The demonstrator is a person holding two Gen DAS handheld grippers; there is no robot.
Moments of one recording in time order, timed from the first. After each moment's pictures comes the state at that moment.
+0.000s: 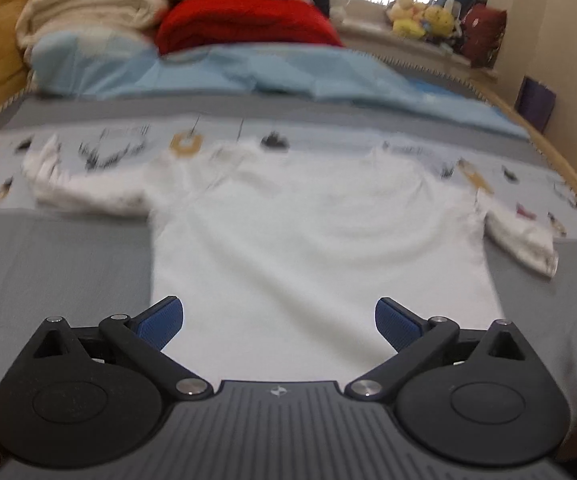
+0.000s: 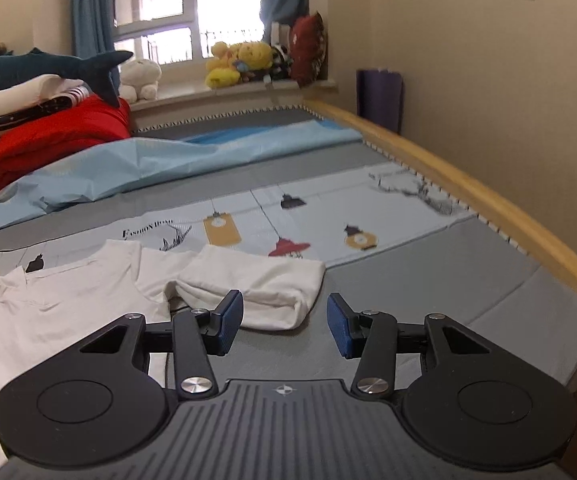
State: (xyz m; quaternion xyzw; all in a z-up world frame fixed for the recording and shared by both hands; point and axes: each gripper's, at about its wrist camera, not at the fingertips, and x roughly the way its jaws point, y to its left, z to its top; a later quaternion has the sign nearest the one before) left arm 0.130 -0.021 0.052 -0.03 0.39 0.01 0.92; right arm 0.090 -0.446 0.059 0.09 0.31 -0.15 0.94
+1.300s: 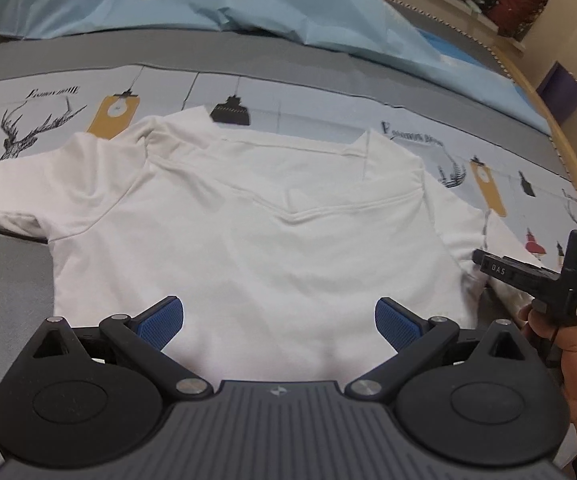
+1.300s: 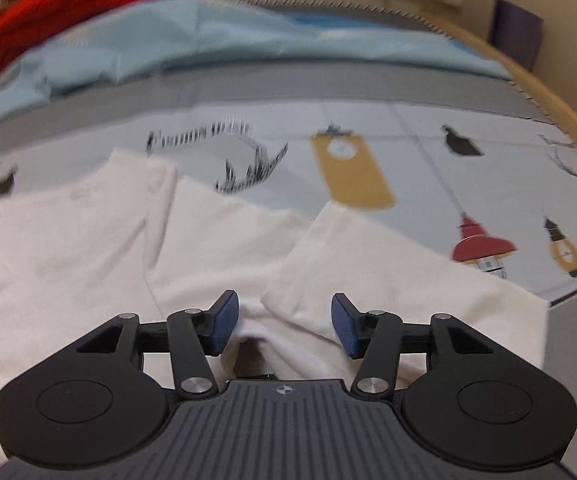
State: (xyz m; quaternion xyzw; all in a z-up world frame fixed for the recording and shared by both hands) left arm 0.315 -0.045 0.025 -0.09 0.52 0.00 0.85; right arm 0.369 -0.373 -0.089 -0.01 0.45 -0.05 0.89
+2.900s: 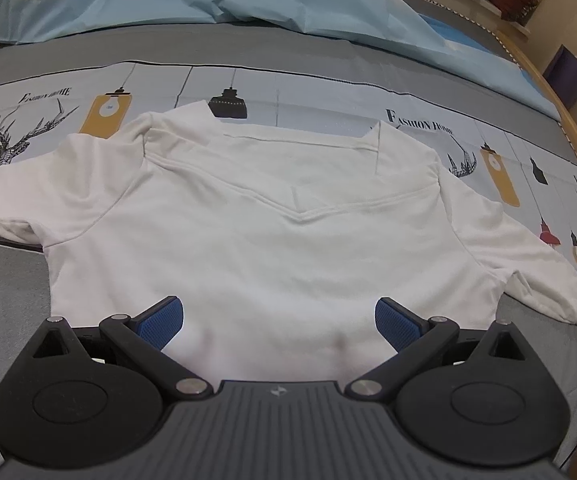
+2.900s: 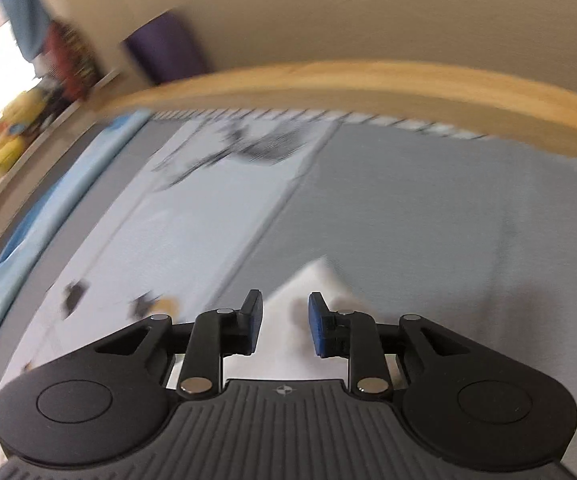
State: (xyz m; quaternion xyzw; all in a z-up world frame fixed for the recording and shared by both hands) left arm 0.329 -0.055 0.014 -0.07 0.53 0.00 0.85; right arm 0.252 -0.720 -0.075 0.35 0.32 -0.29 0.83
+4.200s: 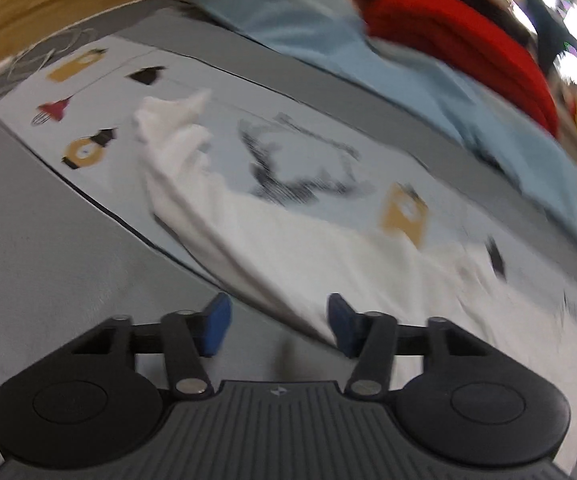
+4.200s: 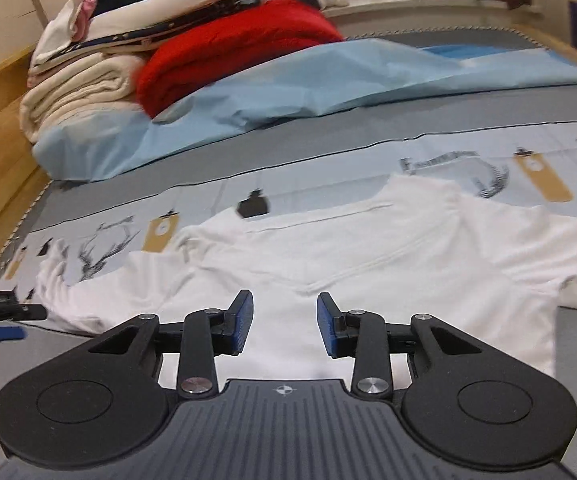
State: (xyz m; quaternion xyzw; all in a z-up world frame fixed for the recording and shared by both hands) left arm 0.307 0.273 0.003 -0.21 0.43 0.19 0.86; right arm 0.291 -0.200 0.024 0.13 0.39 0.12 0.90
